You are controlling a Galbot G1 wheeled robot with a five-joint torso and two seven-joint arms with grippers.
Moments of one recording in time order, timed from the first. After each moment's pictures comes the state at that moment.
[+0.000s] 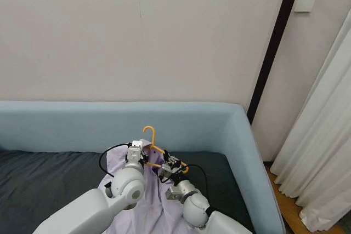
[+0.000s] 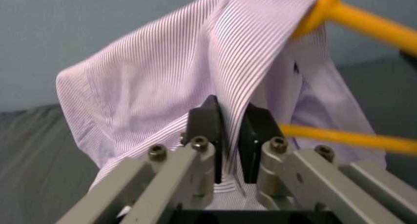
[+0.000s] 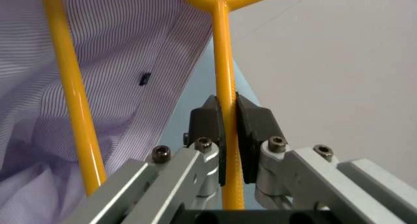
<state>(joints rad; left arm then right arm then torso) 0.62 -0.86 0.31 -1.90 -1.07 0.57 -0.99 -0.69 1.31 -0.37 1.35 -0.52 -0.16 0.34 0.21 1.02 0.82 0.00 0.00</state>
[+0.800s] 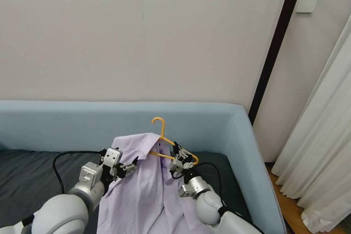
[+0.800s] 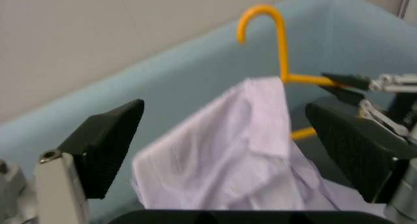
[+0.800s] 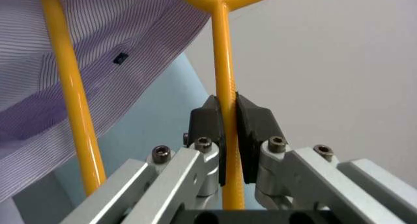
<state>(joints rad) 0.99 -0.36 -0.16 -2.21 -0.90 0.30 -0.31 -0.77 1.26 -0.22 1.41 -0.66 -0.03 0.36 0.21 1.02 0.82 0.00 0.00</state>
